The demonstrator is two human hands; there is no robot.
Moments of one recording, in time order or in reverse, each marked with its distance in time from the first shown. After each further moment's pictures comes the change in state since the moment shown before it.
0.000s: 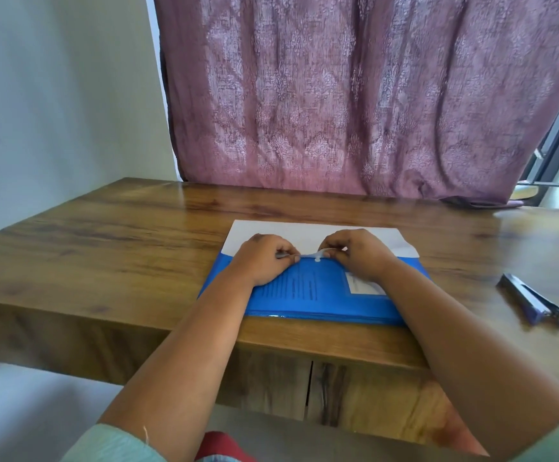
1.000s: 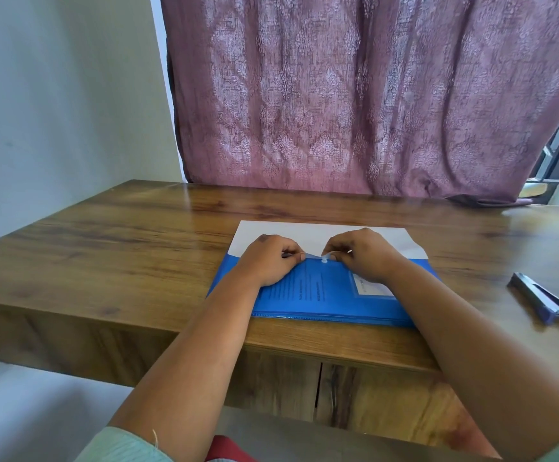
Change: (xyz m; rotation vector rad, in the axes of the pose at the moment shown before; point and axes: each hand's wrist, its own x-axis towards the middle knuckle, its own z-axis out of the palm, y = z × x) left_hand -0.002 0.001 -0.001 0.016 -0.021 -0.037; right_hand -0.002 -0.013 -0.003 -0.054 -0.050 0.018
